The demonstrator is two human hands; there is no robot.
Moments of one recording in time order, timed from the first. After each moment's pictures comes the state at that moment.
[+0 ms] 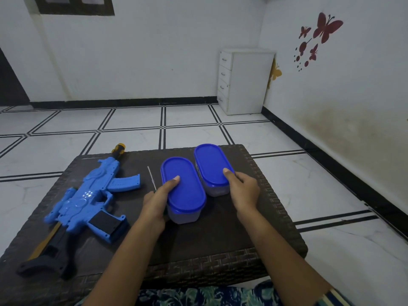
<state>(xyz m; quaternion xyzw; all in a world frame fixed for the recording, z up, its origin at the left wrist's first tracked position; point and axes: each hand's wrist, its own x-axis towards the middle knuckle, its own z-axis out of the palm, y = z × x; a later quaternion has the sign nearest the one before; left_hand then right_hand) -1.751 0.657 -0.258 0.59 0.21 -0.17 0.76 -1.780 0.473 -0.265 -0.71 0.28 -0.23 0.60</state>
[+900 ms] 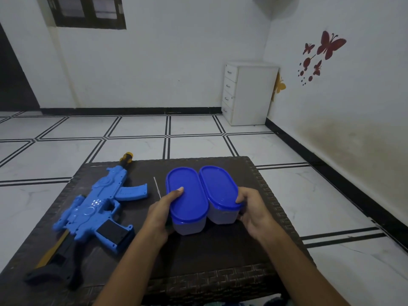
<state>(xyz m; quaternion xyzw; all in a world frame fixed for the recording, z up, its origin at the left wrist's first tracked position) -1.745 0.665 -0.264 0.55 0.16 -0.20 0.79 -1.790 0.465 -0.256 -0.61 0.20 -0.02 0.76</state>
